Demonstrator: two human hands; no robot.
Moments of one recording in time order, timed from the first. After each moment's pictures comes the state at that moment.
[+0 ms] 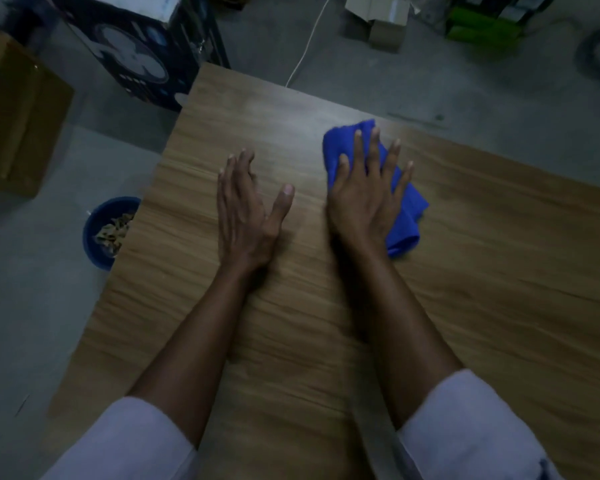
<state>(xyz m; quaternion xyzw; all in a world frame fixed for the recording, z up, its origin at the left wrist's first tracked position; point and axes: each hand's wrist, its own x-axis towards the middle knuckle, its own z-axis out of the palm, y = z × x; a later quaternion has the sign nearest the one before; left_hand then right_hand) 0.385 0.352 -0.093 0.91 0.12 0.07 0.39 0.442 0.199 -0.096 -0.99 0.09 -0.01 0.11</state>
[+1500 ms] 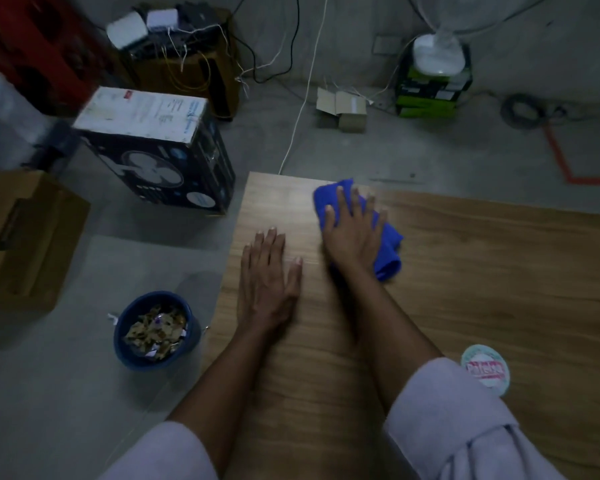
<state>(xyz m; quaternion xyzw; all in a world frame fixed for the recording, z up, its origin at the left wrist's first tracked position) 0.398 0.450 -0.102 0.97 -0.02 0.04 0.24 0.477 0.296 -0.086 -0.98 0.15 0.01 0.16</state>
